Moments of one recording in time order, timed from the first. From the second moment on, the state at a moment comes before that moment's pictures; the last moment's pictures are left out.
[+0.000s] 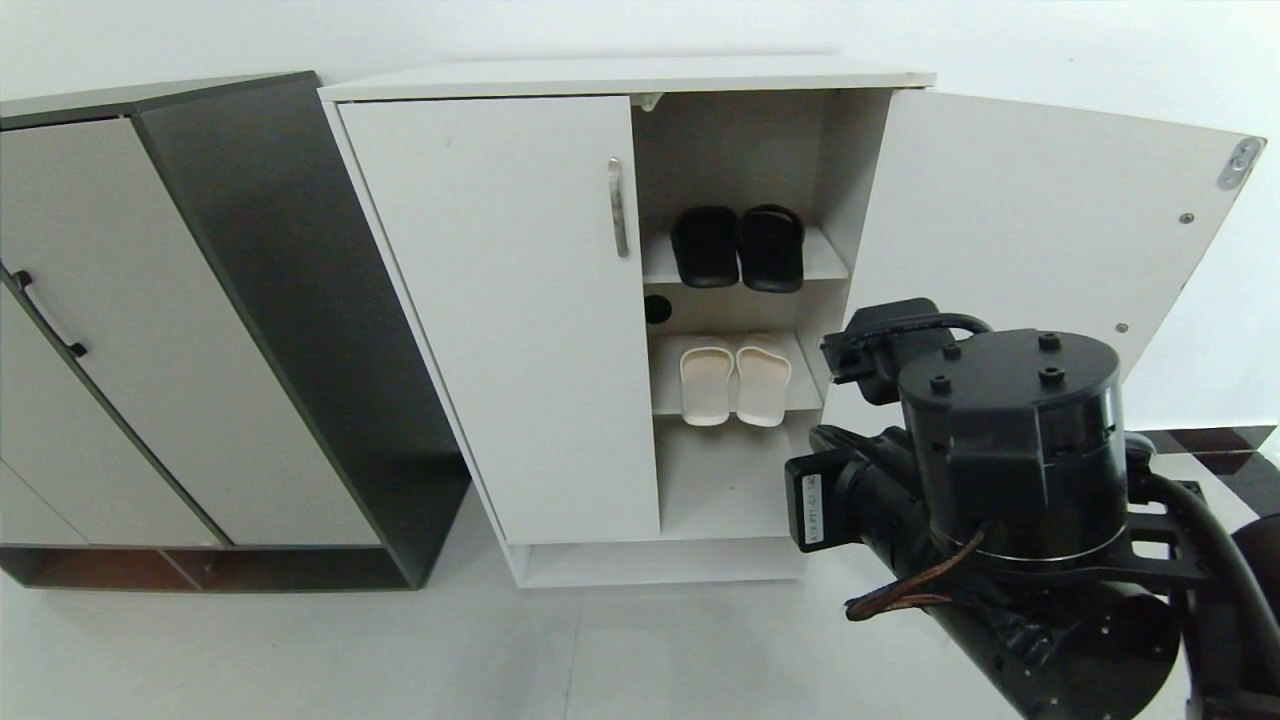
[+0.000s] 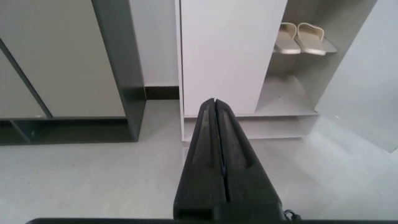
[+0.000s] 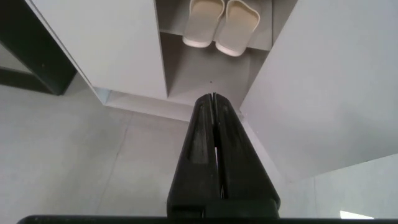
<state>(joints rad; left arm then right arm) 0.00 0.00 0.00 0.00 0.01 -0.03 1.03 1.64 -0.97 -0.35 -0.81 0.19</state>
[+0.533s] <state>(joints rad) 0.00 0.00 0.00 0.00 0.01 -0.03 1.03 1.64 -0.97 -0.35 -0.81 0.19</state>
